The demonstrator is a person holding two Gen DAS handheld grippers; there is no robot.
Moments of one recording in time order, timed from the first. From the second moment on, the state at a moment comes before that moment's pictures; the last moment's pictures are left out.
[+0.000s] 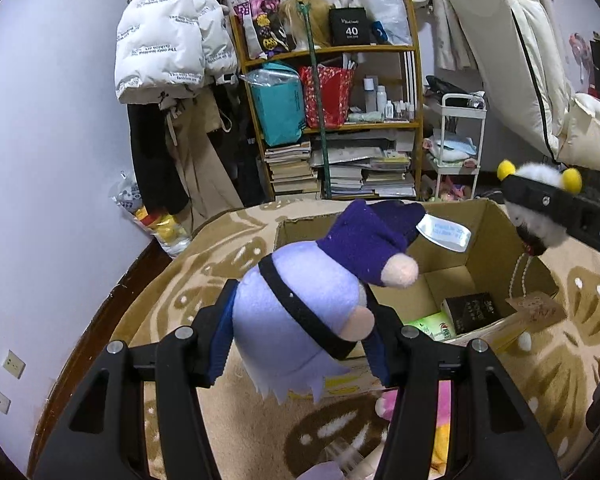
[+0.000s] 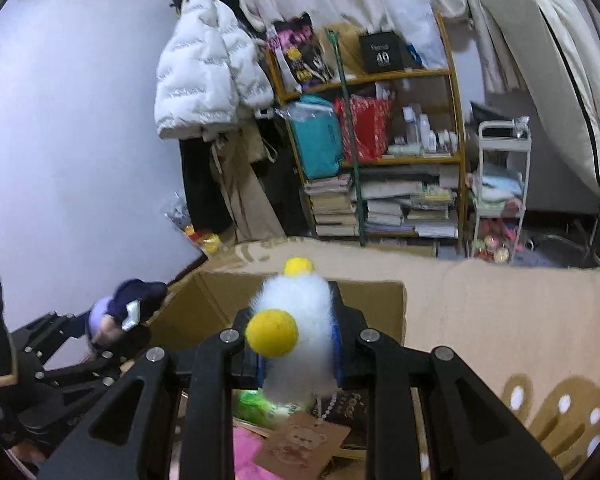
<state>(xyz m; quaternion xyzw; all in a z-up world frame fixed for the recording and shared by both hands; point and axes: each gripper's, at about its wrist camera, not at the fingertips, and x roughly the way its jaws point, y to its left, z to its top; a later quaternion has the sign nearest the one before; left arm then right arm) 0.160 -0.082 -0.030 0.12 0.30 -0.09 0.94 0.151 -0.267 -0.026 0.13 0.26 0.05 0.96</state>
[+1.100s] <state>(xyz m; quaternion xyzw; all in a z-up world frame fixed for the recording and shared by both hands) 0.171 -0.090 -0.039 0.11 0.32 -0.10 0.94 0.149 -0.271 -0.046 0.13 0.31 0.05 0.94</state>
